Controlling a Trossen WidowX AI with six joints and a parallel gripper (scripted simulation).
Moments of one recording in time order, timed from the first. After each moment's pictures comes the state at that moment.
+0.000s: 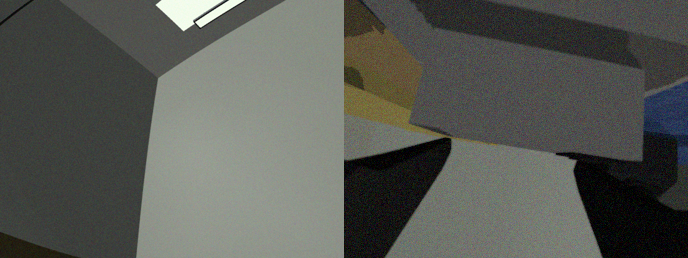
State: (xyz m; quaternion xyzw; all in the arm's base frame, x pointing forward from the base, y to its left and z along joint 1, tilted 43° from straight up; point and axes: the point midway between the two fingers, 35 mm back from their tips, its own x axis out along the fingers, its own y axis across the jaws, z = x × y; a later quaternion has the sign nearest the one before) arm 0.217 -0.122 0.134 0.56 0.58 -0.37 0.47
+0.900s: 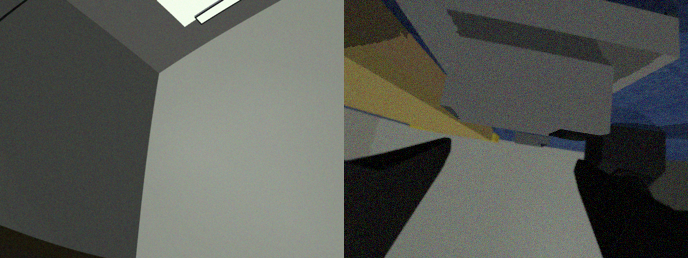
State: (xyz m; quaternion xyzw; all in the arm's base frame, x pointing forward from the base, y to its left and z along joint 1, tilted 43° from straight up) arm 0.216 -0.128 0.156 0.56 0.58 -0.37 0.47
